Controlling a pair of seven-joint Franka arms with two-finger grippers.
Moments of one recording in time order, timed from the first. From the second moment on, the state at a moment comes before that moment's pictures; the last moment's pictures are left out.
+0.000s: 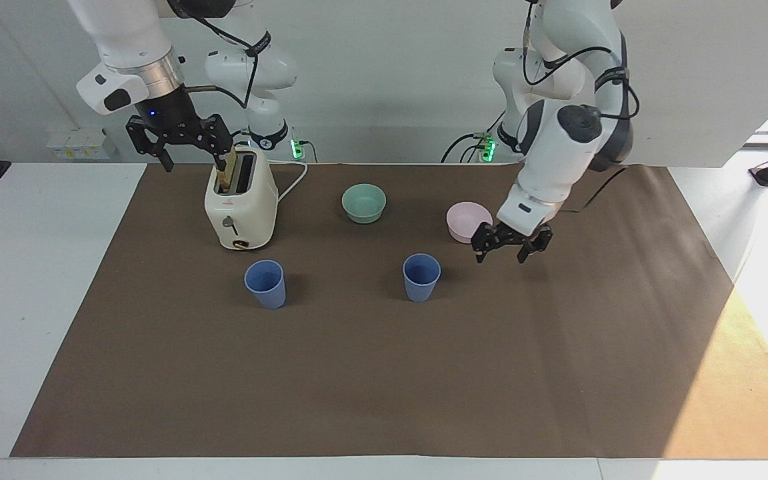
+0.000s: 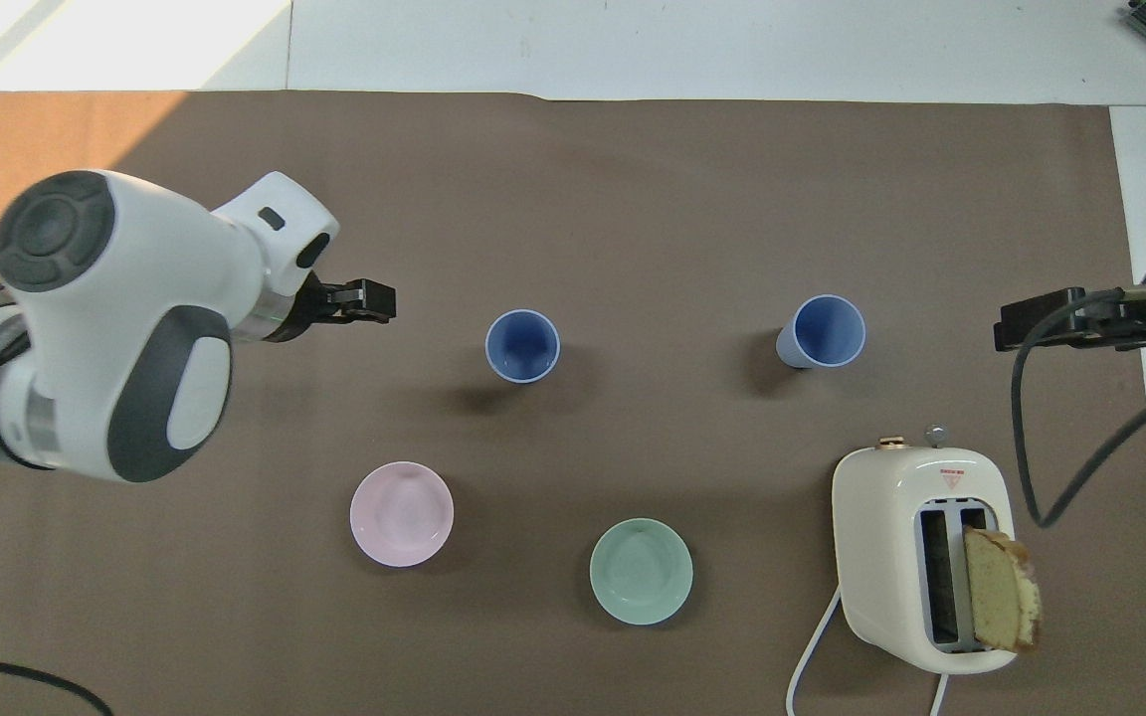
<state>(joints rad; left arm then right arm) -0.44 0.09 0.15 -1.86 -0.15 2.06 -0.21 0.01 -0.03 0.04 -1.54 0.01 1.53 0.07</state>
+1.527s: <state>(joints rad) -0.11 0.03 0.15 -1.57 -0.05 1.64 0.11 0.04 0.19 0.04 -1.91 0.05 2.07 0.07</state>
